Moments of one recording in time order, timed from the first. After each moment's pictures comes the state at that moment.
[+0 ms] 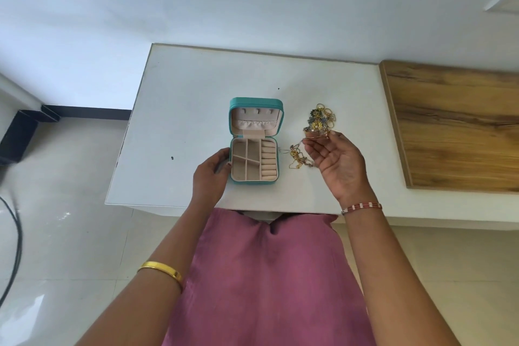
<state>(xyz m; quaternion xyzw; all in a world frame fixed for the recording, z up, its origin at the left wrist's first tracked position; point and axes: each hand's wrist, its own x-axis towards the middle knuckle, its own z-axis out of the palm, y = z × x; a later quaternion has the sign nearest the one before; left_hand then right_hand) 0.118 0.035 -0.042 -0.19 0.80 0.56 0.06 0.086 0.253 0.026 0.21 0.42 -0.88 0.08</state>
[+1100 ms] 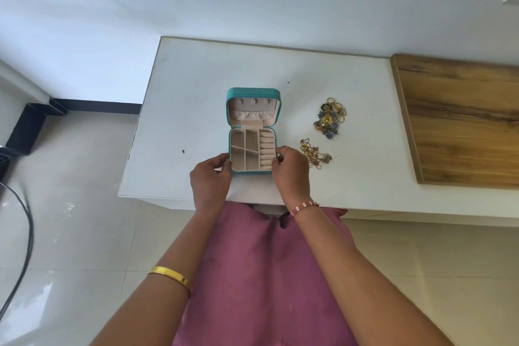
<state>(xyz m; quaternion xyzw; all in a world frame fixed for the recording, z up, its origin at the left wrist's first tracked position) 0.135 0.028 -0.036 -0.30 0.81 0.50 0.00 0.104 0.165 -0.023 0.08 0.94 -0.34 0.05</state>
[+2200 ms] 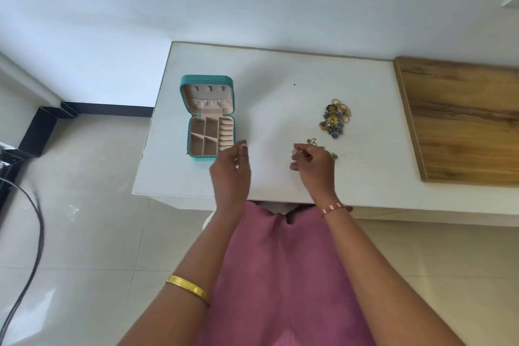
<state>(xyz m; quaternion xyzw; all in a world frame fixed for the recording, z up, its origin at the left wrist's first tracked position) 0.141 0.050 0.007 -0.25 0.81 0.52 -0.09 0.111 0.189 -0.007 0.15 0.83 -0.53 0.04</state>
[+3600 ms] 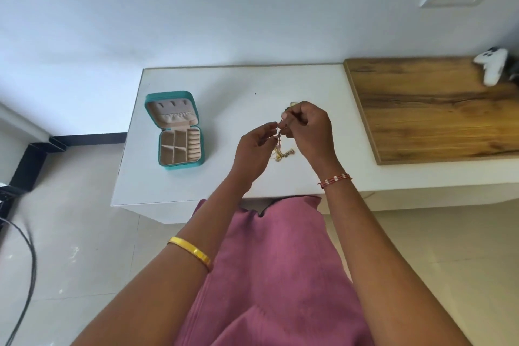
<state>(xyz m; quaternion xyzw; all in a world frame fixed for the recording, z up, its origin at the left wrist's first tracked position) 0.125 0.133 0.059 -0.07 0.75 0.65 0.11 0.106 0.246 0.080 0.07 0.81 -0.58 -0.06</state>
